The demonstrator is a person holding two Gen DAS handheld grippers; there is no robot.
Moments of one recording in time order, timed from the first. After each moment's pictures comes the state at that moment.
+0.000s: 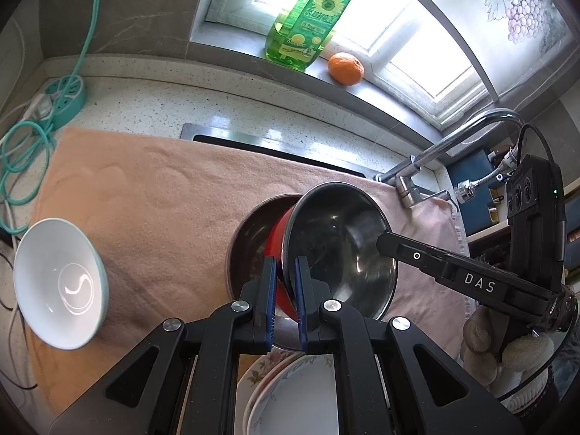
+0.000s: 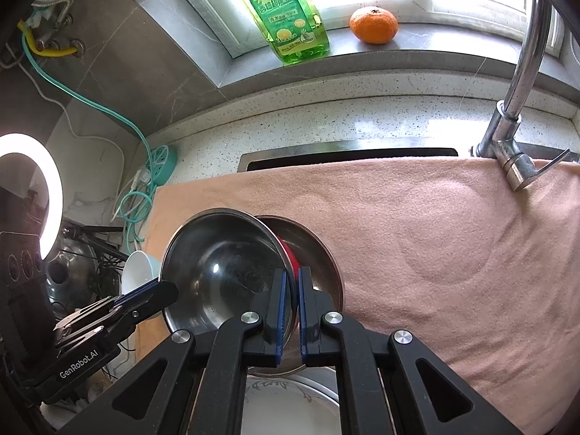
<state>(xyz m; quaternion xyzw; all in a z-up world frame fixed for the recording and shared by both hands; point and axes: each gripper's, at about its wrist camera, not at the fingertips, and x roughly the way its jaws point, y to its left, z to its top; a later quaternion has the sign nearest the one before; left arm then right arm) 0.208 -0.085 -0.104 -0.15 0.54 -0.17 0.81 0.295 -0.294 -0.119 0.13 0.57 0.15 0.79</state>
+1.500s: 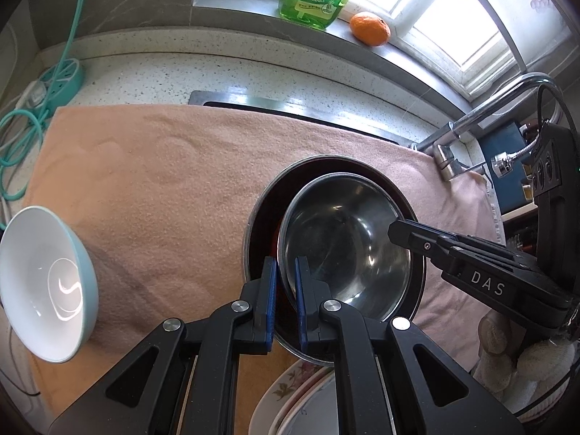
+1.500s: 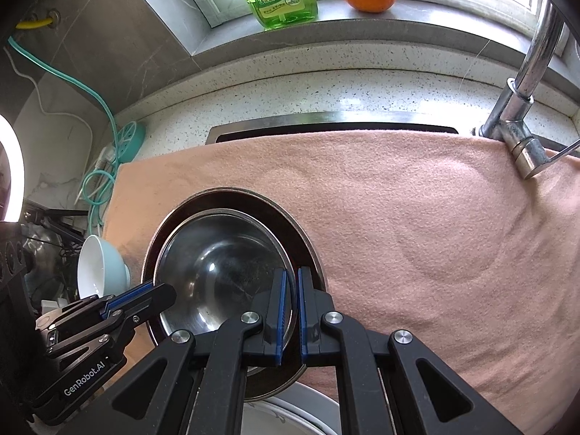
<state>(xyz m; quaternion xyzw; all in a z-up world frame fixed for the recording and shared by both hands) 0.214 -0.100 -0.150 -0.10 0.58 -0.14 0.80 0.301 -0.276 -0.165 0.09 0.60 0.12 0.79</state>
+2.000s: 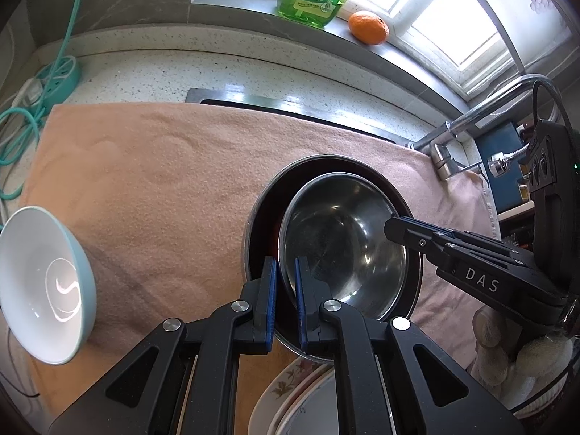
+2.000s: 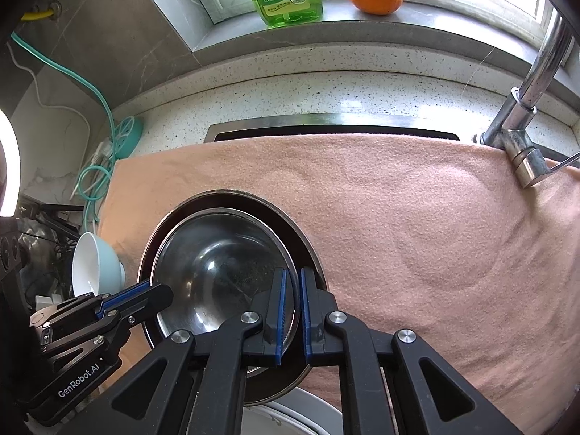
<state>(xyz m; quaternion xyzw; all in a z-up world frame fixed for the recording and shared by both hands) 0.216 -0.097 -0.151 -0.11 0.58 -0.15 0.79 0.305 -0.274 -0.165 0.07 0.60 0.12 0.79</state>
